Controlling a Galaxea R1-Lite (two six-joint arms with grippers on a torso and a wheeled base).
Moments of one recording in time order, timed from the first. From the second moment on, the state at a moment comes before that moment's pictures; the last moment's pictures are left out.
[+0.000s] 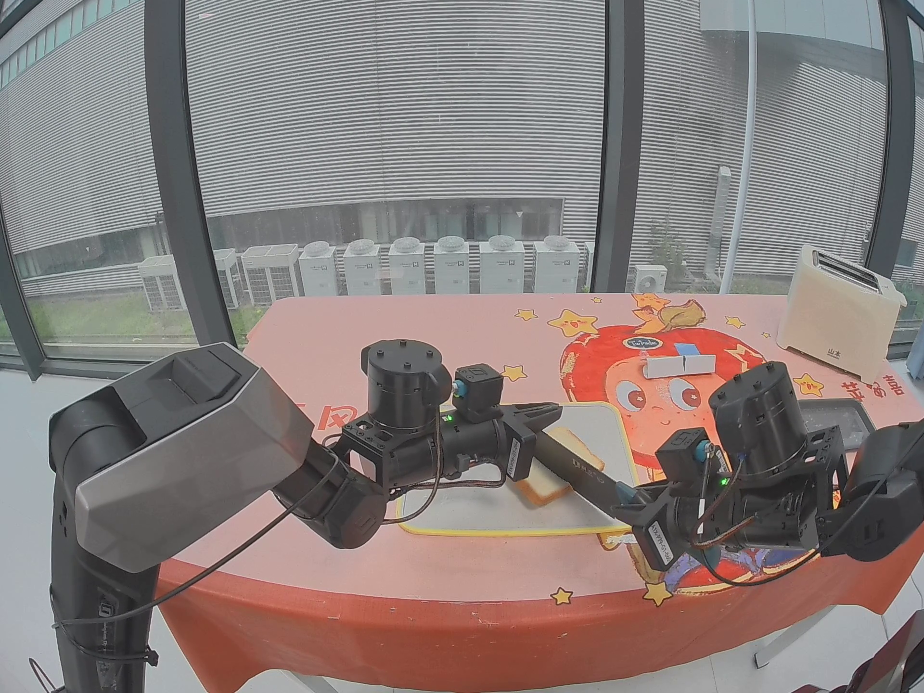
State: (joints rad) left arm -0.61 2.35 -1.17 -1.01 -0.43 -0.02; right arm 0.69 1.69 -0.69 -0.25 -0.16 -0.08
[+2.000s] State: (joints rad) left arm -0.63 2.37 -1.17 -1.03 -0.42 -0.02; right arm 0.71 1.70 -0.67 -0.25 -0.16 0.01
